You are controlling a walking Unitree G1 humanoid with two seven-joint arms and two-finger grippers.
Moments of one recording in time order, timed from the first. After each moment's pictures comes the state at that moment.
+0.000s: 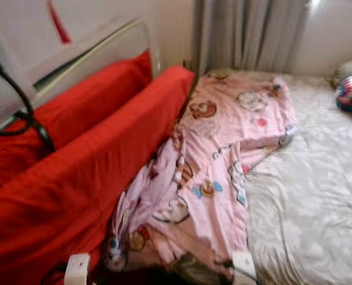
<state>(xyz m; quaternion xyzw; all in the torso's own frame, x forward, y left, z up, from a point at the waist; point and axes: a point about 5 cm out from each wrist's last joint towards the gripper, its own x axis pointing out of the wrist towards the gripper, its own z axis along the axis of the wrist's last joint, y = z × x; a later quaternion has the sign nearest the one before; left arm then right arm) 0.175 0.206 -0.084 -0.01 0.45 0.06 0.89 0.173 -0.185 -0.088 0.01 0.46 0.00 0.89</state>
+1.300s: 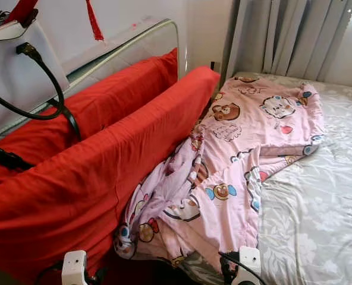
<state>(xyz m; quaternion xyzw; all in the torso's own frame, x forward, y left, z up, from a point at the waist) 0.209 0.201 -0.061 -0.06 0.32 0.05 0.94 0.225 -0.186 -0.054 0.07 0.30 -0.04 0.95</state>
